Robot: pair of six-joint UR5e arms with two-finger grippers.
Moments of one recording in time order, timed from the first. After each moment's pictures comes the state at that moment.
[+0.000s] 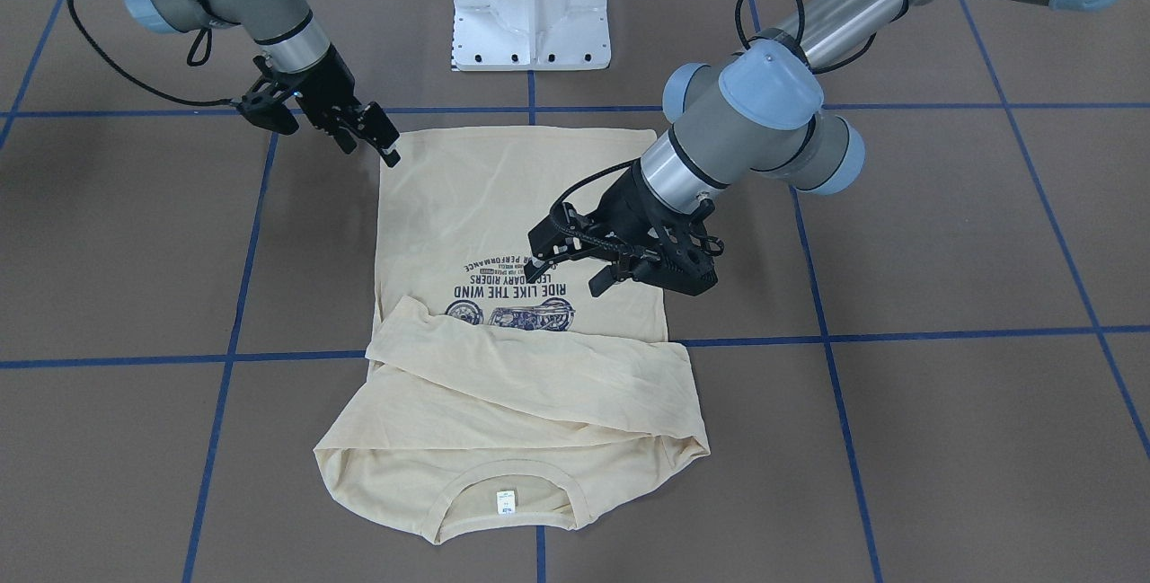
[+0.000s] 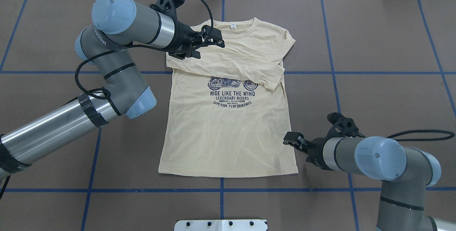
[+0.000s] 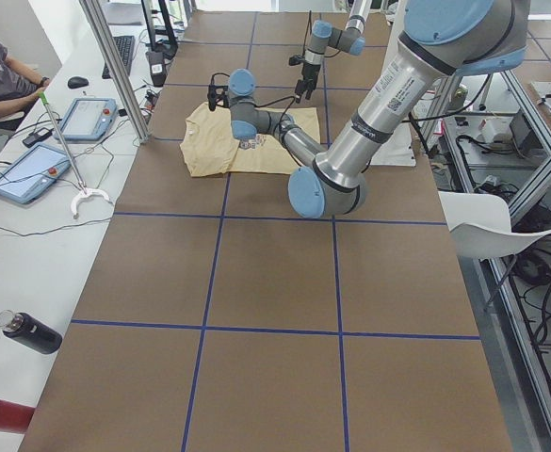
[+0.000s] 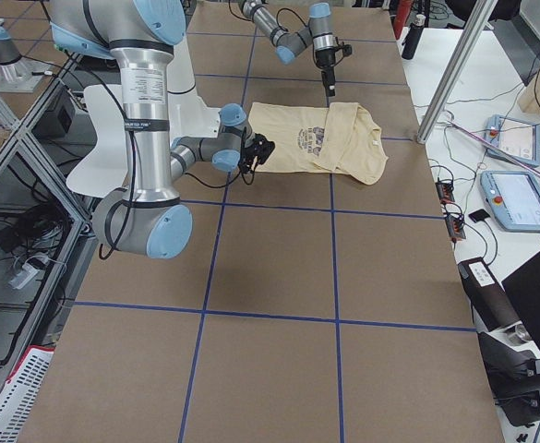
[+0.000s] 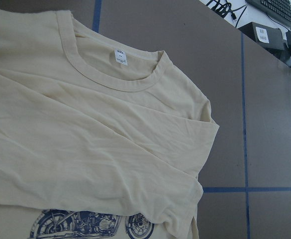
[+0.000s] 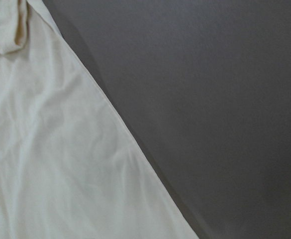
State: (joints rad) left arm -0.74 -2.32 -1.35 -2.46 -2.05 -1.49; right arm 0.28 -1.51 1.97 -0.98 1.59 2.01
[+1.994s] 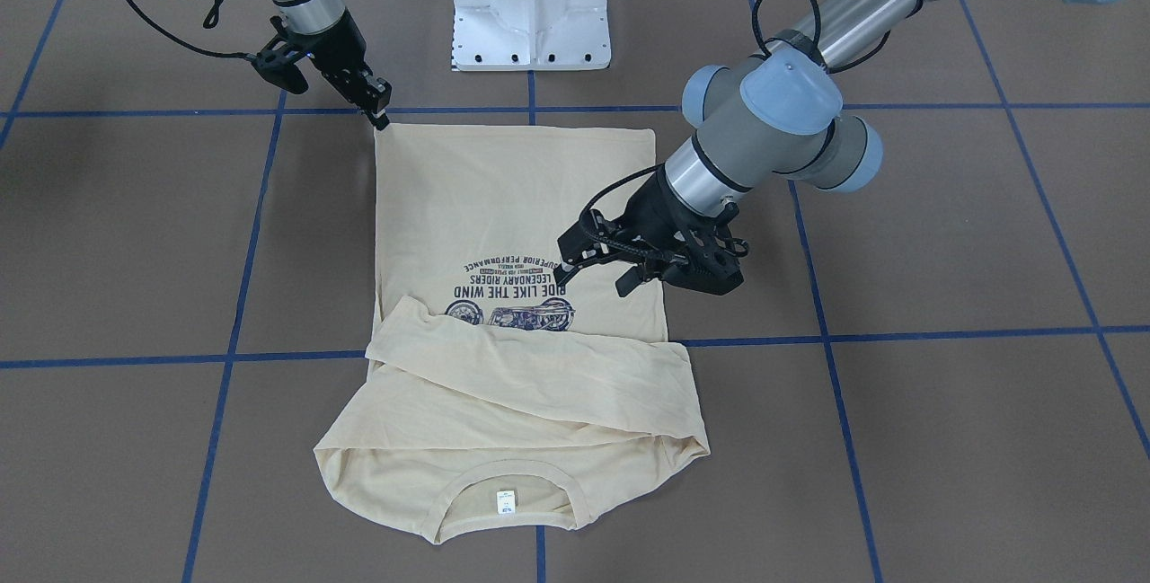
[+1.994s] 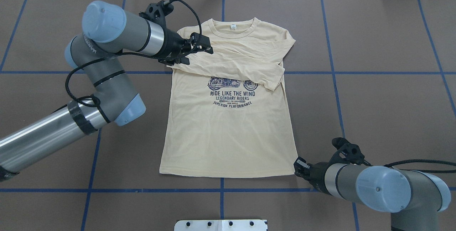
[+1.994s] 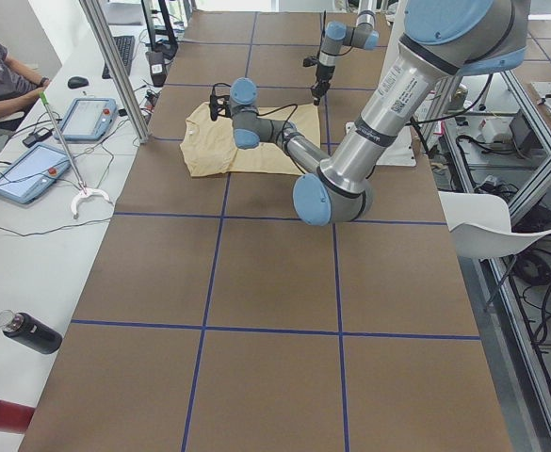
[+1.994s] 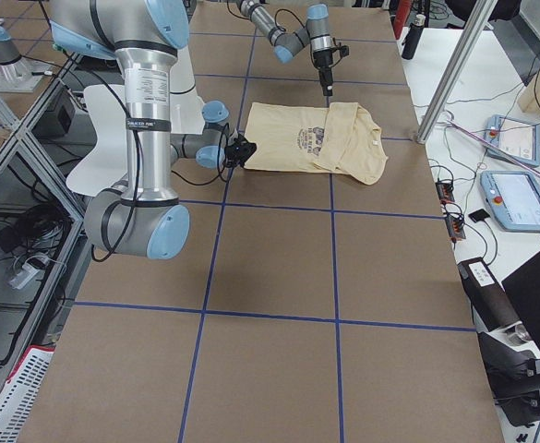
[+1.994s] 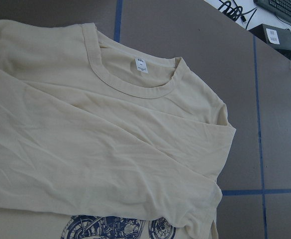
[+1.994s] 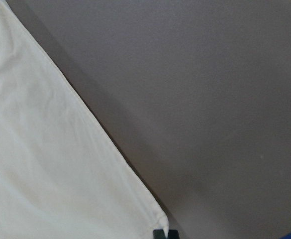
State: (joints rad) left arm -0.71 -2.22 -1.42 -2.45 -2.01 -1.51; right arm 0.19 -1.58 2.06 -1.04 1.54 2.12
